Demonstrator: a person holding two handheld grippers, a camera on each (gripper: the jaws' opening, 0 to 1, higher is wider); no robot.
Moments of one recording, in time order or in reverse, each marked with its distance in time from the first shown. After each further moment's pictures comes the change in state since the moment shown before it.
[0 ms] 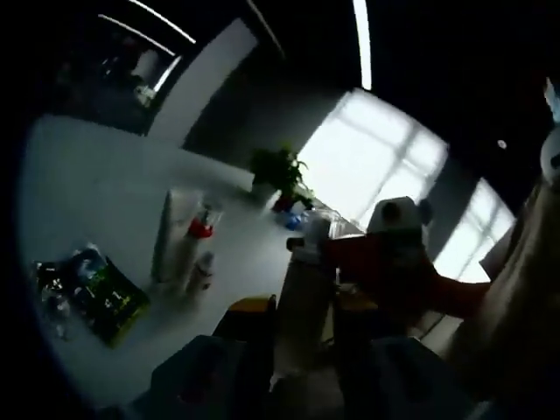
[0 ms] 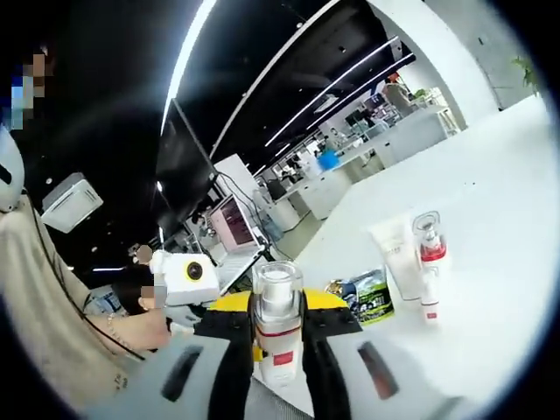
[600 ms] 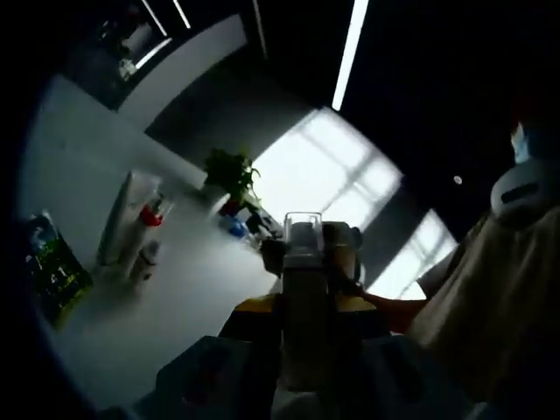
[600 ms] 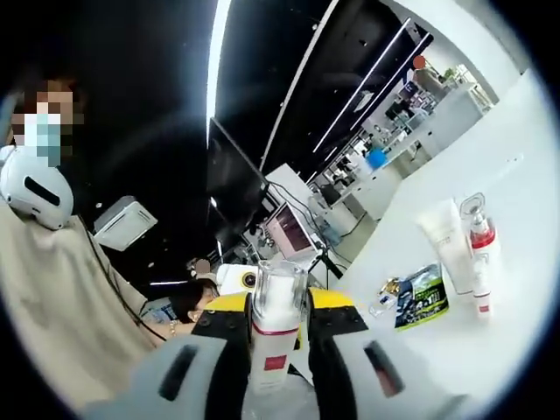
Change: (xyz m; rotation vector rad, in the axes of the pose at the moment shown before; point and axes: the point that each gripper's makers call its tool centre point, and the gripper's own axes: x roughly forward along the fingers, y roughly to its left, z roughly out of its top) left arm -0.020 -0.050 0.006 -0.233 -0.089 -0.406; right arm -0.014 0.042 0.001 0.108 -0.047 0.384
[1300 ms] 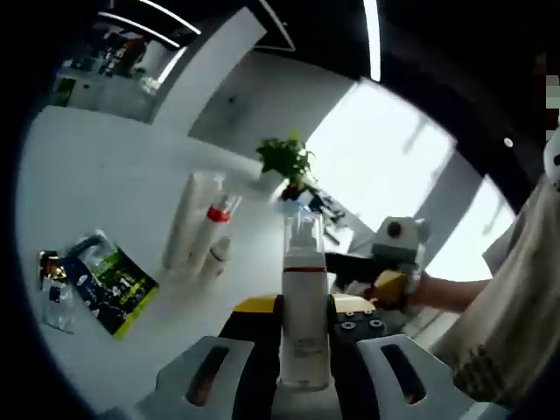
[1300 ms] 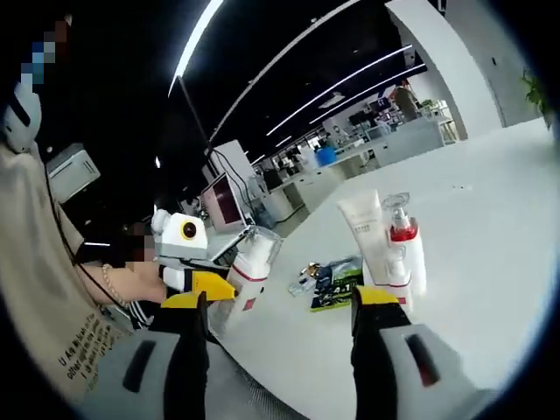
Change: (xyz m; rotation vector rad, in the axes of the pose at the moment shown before) left arm -0.016 0.056 0.002 0.101 0.051 0.254; right arm -0.034 -0.054 -0.022 -0.187 0.074 -0.280
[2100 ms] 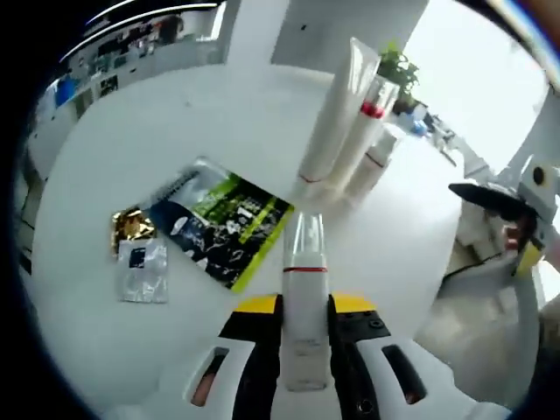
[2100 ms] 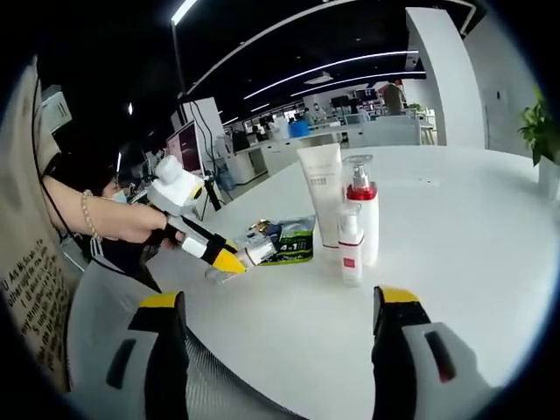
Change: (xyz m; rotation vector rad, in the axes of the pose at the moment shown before) left arm -0.029 0.154 -0.057 0.075 0.380 0.589; right arm -0.021 -0.060 -0.064 -0.194 0.232 -0.258
